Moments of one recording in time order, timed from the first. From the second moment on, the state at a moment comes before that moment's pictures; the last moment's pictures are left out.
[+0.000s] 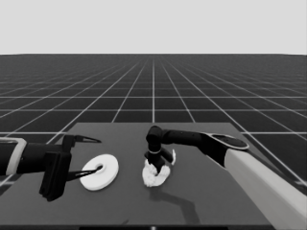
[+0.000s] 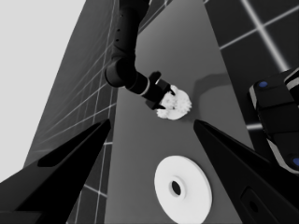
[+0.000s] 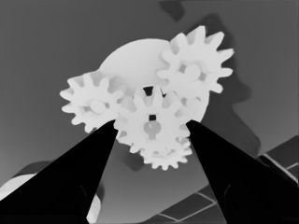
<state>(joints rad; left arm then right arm) -0.34 1.75 -0.42 0.31 0.68 0.35 -0.11 3.08 -1.77 -0.27 -1.50 2.17</state>
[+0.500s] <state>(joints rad) -0.34 1.75 -0.42 0.31 0.68 0.35 -0.11 3.08 -1.77 -0.27 -1.50 2.28</state>
